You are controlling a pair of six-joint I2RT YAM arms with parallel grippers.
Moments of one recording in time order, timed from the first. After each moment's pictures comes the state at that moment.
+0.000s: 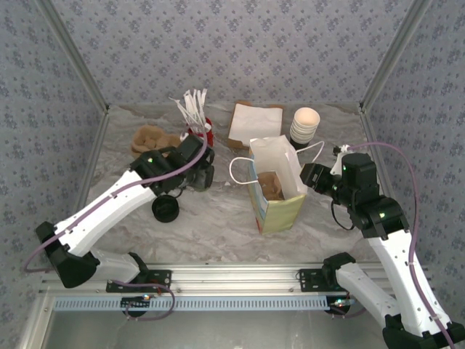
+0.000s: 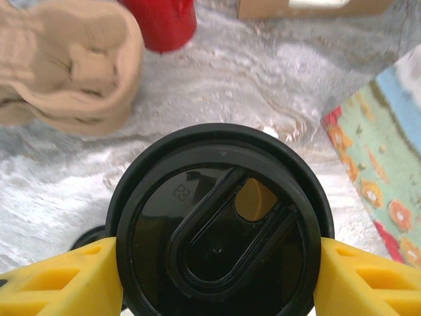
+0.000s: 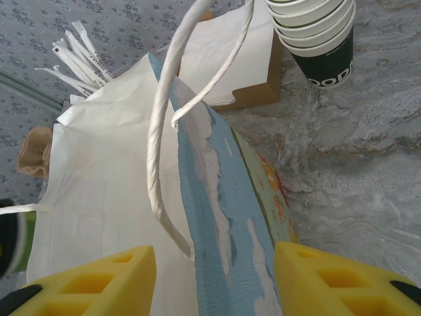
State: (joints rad) left arm -0.86 1.33 1.41 -1.11 -0.35 -0.54; right arm 0.31 0.76 1.05 -0.86 -0.09 0.59
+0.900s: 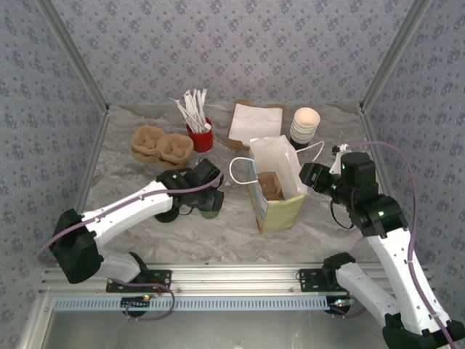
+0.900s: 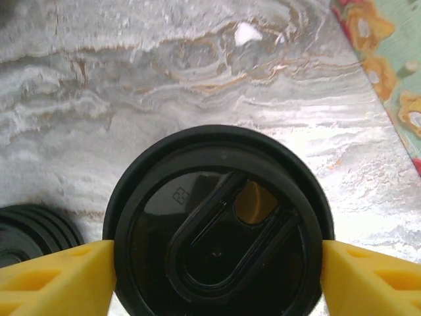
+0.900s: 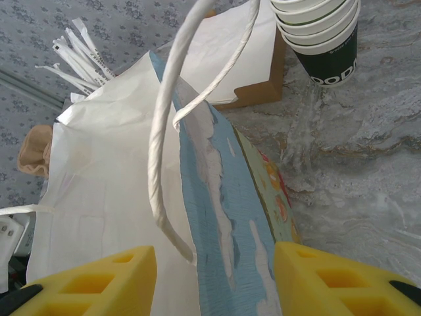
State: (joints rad) left arm -0.87 1.38 1.09 -0.87 -0.19 -0.51; right arm 0.31 0.77 1.05 -0.85 -0.10 0.59
